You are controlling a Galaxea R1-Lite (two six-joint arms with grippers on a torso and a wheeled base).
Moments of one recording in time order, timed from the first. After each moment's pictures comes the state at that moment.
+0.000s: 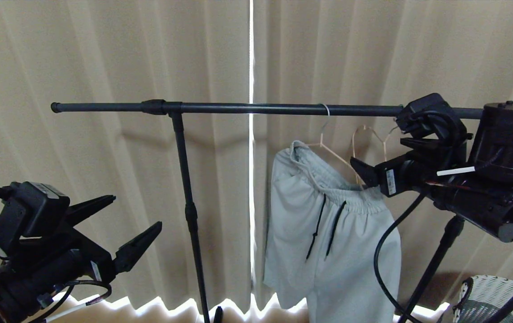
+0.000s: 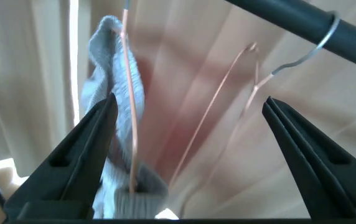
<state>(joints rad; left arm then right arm) -0.29 1.35 -0.16 -1.11 -0.13 0.23 0.50 1.56 -0.81 -0.56 -0.37 -0.20</state>
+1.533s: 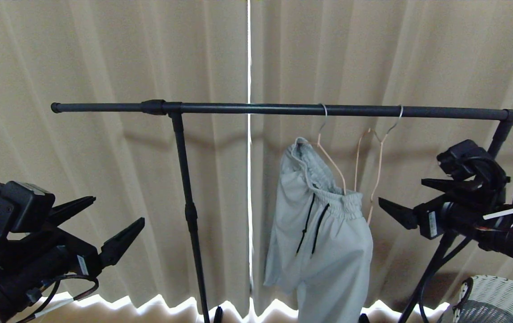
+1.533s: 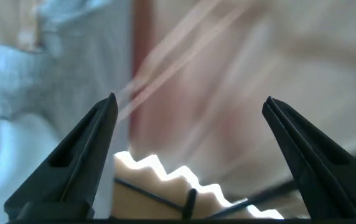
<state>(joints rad) -0.18 1.35 -0.15 -1.11 -0.13 0.23 0.29 1.47 -0.57 -0.56 -0.06 -0.17</state>
